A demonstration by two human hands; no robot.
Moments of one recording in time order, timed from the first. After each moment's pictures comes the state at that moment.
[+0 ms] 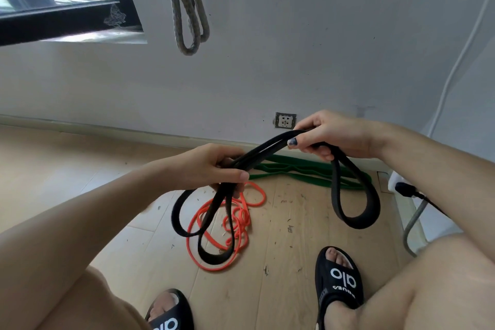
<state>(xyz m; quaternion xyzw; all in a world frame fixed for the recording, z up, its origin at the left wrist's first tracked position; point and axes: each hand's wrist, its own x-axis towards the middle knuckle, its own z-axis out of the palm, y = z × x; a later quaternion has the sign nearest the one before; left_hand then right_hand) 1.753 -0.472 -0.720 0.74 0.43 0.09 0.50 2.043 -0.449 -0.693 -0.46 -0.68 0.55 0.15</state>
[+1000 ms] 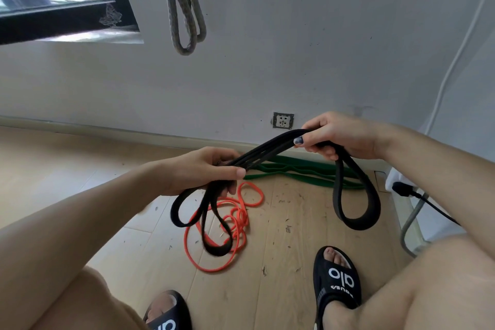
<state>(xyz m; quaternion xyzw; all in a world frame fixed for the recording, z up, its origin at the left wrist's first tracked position) 1.752 -0.470 -0.726 0.66 0.44 0.10 0.60 2.058 -0.443 -0.700 -0.48 -0.66 0.56 0.15</state>
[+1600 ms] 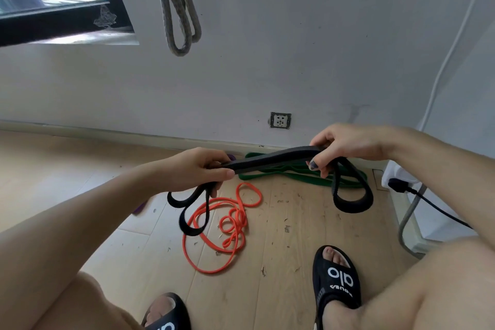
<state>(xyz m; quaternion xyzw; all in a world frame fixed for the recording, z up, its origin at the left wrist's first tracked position) 1.742 -0.454 -0.739 0.77 0.47 0.05 0.42 2.084 -0.439 -0.715 -0.51 -0.70 0.50 0.04</state>
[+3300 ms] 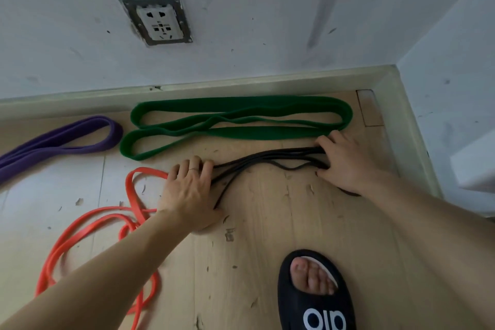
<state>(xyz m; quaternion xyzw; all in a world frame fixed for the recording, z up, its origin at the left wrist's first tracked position) 1.932 -0.307 -1.110 0.84 0.49 -0.20 0.08 2.256 -0.354 -1.112 -0.75 -0.62 0.22 -0.07</state>
